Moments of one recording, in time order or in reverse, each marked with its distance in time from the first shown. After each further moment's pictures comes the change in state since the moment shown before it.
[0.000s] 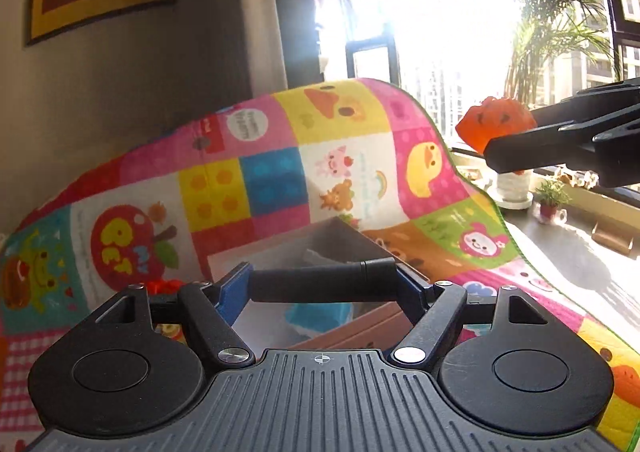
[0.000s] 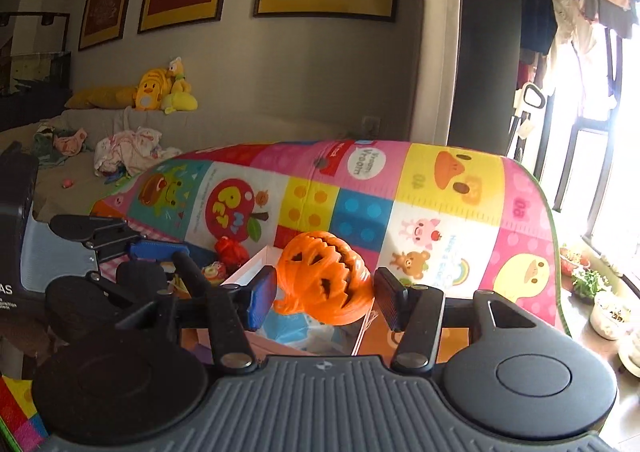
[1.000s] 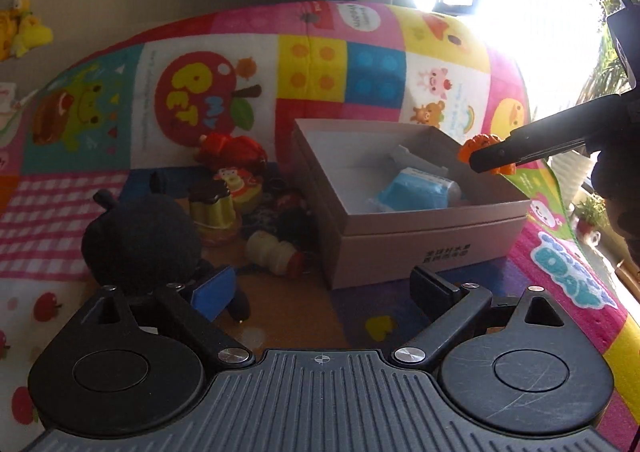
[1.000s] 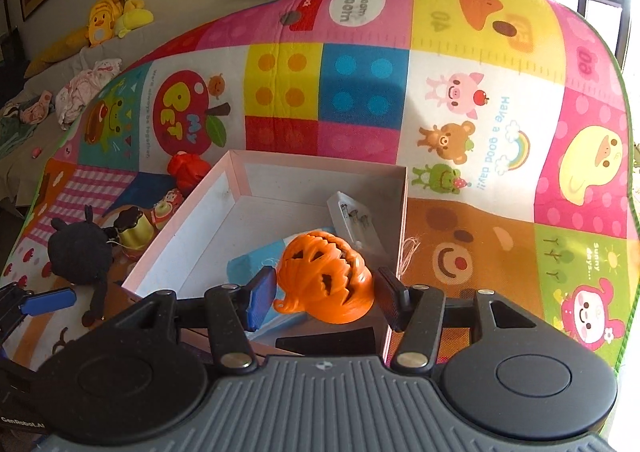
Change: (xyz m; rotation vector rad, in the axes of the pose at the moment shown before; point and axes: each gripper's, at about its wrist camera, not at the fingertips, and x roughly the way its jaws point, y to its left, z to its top) left arm 0.012 0.075 -0.092 -0.280 0.173 0.119; right arm 0.174 -0.006 -0.041 0.164 0.413 0.042
